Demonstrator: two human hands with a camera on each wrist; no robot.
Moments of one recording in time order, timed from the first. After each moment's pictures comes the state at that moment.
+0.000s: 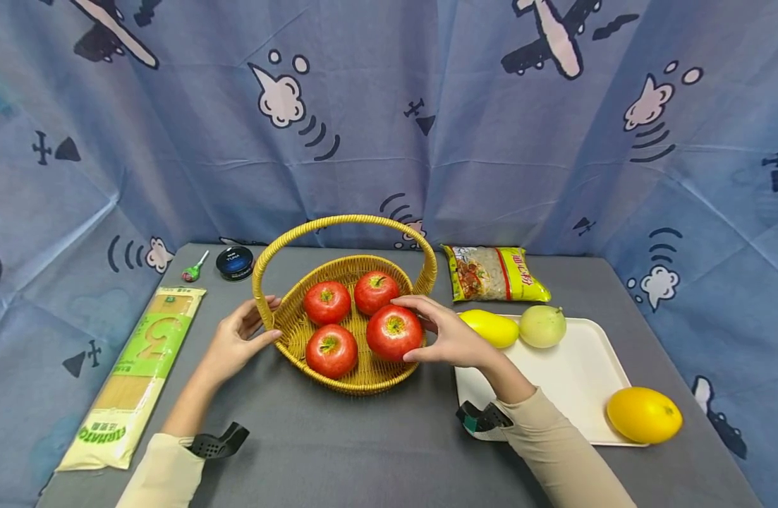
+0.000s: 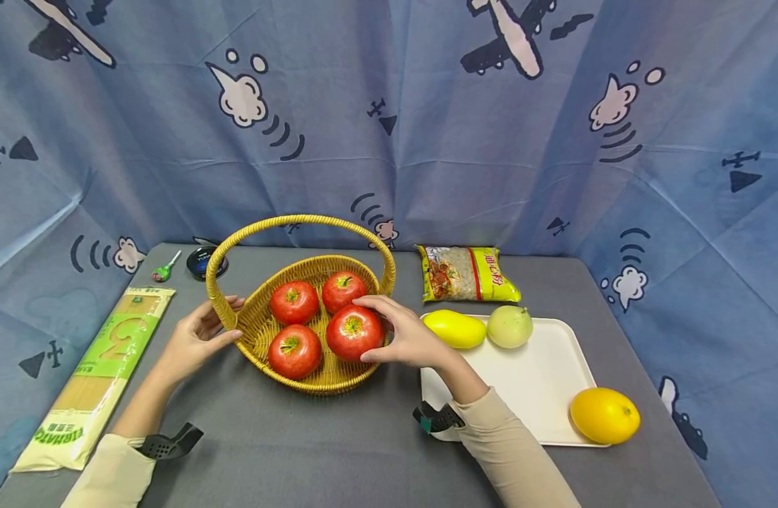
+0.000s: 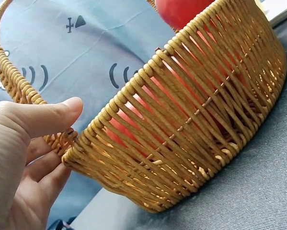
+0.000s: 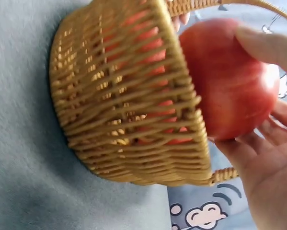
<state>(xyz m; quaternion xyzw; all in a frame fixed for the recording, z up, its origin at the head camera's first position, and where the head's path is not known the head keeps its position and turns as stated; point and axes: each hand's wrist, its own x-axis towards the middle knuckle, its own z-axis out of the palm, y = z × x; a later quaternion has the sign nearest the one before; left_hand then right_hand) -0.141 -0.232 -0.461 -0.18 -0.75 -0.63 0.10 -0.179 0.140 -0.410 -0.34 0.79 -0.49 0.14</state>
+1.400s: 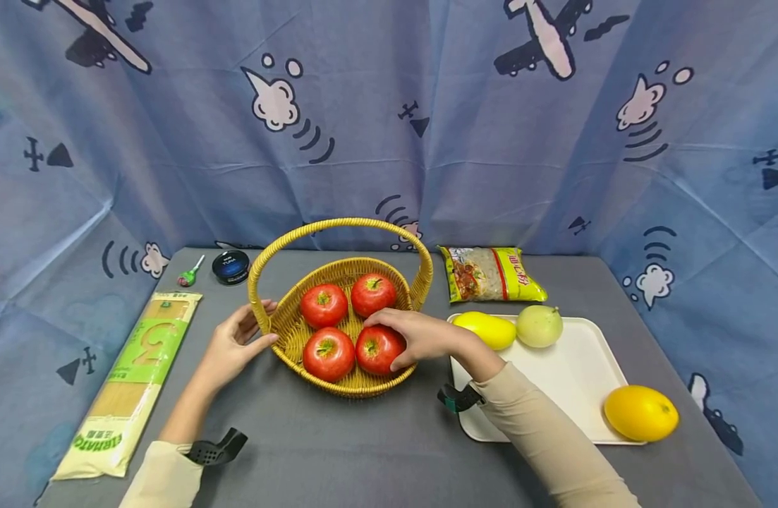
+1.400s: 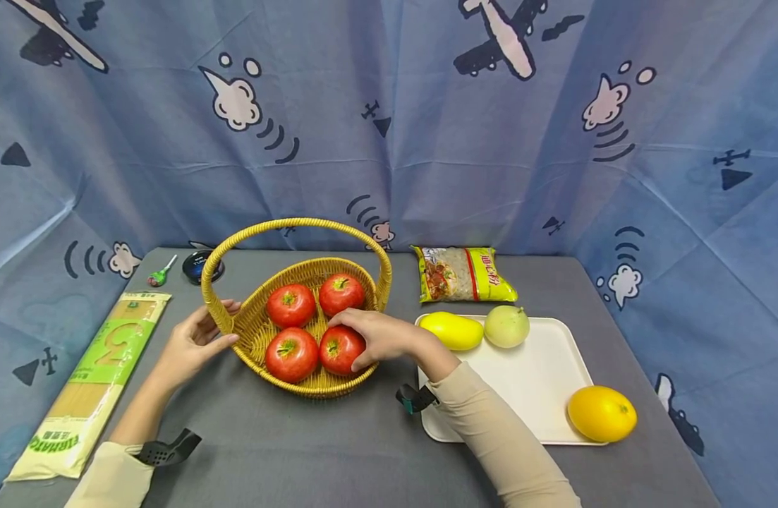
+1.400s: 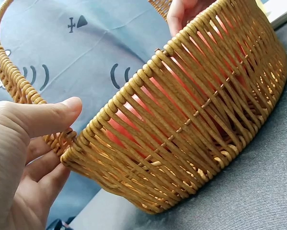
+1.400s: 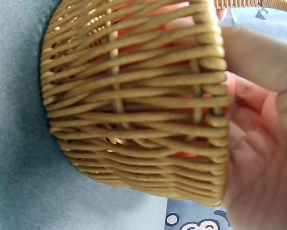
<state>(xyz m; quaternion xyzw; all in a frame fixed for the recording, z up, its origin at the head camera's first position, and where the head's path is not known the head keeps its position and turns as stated) -0.138 -0.230 -0.460 -0.18 -0.74 -0.63 0.11 -0.202 0.108 -0.410 -0.46 0.83 -0.24 0.20</state>
